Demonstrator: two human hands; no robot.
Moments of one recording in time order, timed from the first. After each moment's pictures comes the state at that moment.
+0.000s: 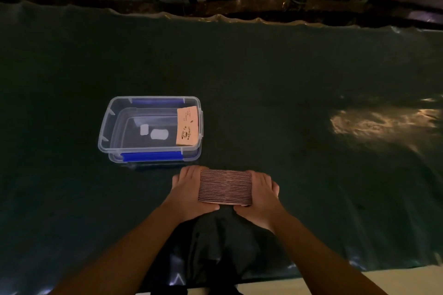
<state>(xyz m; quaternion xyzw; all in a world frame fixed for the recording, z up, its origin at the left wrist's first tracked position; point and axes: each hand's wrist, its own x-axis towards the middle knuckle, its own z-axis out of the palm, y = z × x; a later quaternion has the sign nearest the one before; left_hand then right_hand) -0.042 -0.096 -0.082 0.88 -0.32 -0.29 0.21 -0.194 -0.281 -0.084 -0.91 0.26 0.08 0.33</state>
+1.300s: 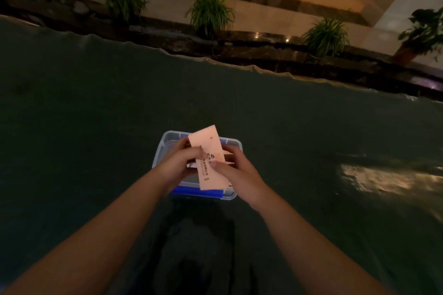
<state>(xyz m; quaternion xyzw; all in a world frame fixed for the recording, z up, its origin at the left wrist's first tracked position) 0.110 -0.032 0.059 0.59 -0.05 -0.41 0.69 -0.005 -0.195 0.069 -0.70 0.23 0.07 0.67</state>
